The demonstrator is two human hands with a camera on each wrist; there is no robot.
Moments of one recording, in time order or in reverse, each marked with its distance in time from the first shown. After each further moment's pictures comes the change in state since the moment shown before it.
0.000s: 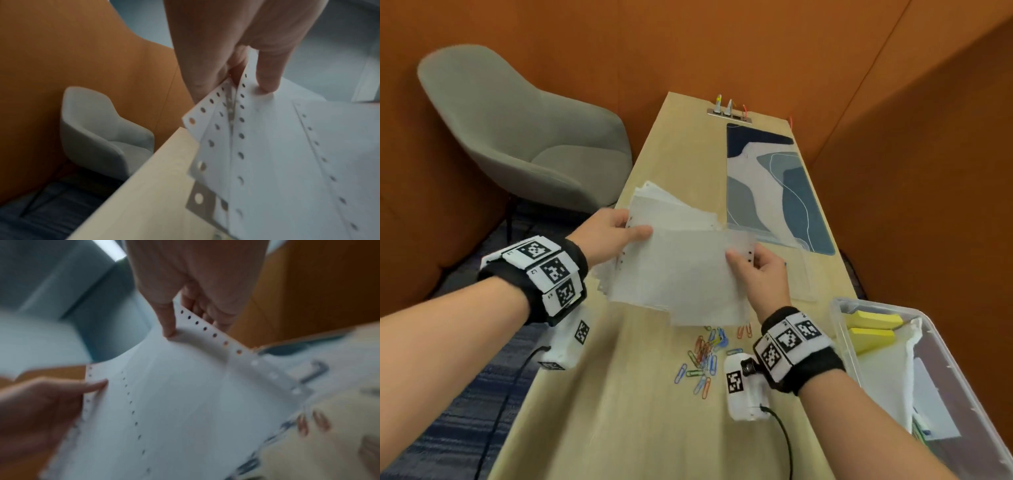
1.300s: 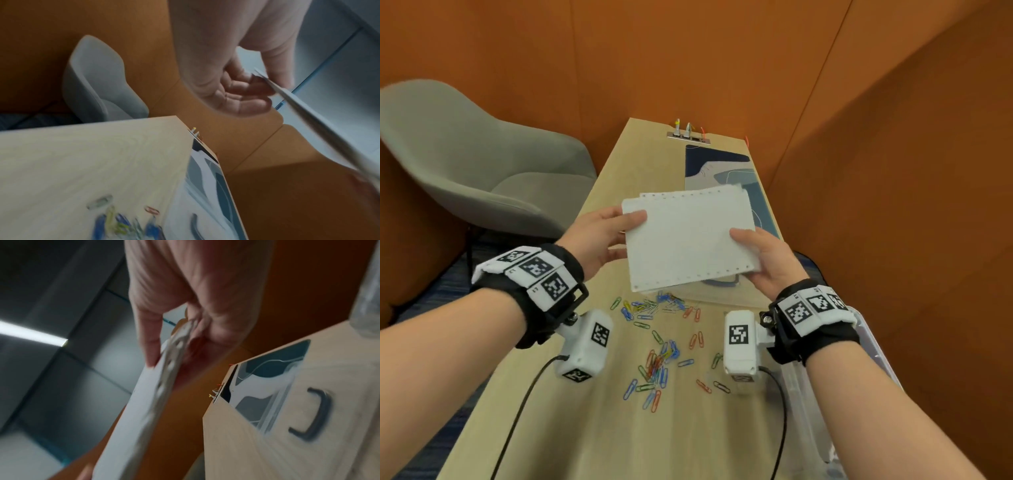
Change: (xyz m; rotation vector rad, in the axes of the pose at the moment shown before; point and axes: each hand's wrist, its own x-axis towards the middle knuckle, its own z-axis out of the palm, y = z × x) left_hand -0.003 0.064 0.061 -0.490 -0.061 -0.017; right_hand 0.021 -0.049 -0.097 0.520 -0.086 0.329
